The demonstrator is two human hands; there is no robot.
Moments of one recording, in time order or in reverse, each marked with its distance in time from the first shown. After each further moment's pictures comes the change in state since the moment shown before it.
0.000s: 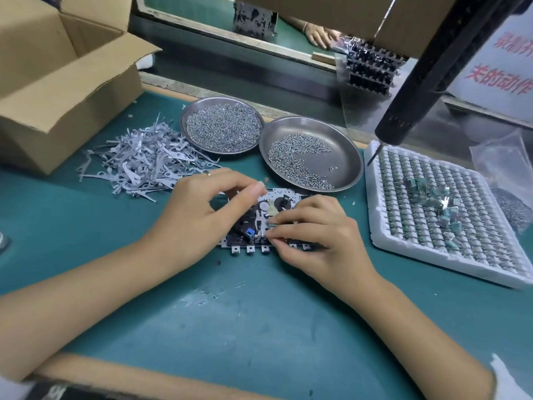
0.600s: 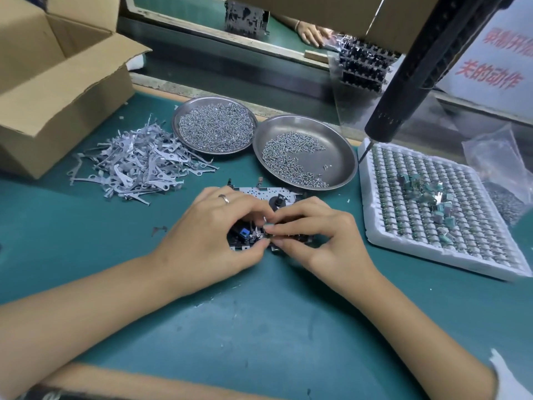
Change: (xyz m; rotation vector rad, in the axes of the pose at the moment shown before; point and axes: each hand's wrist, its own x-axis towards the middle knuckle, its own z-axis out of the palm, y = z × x) left_hand -0.012 -0.006 0.012 0.291 -0.173 0.212; right_hand 0.001 -0.008 -0.007 0.286 -0.060 0.303
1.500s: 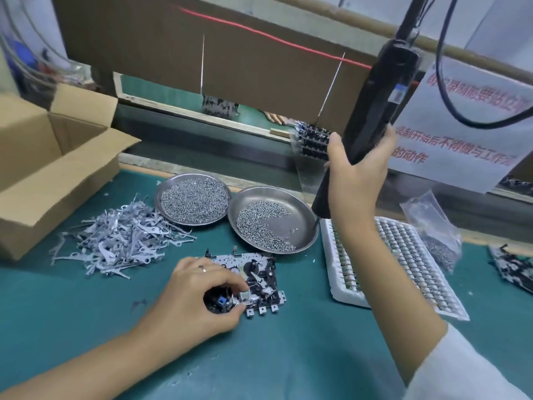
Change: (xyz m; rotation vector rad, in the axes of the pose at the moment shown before) left_hand 0.004 -0.004 0.003 -0.161 0.041 -0.083; right_hand 0.110 -0.045 -0.077 0.144 0.908 0.059
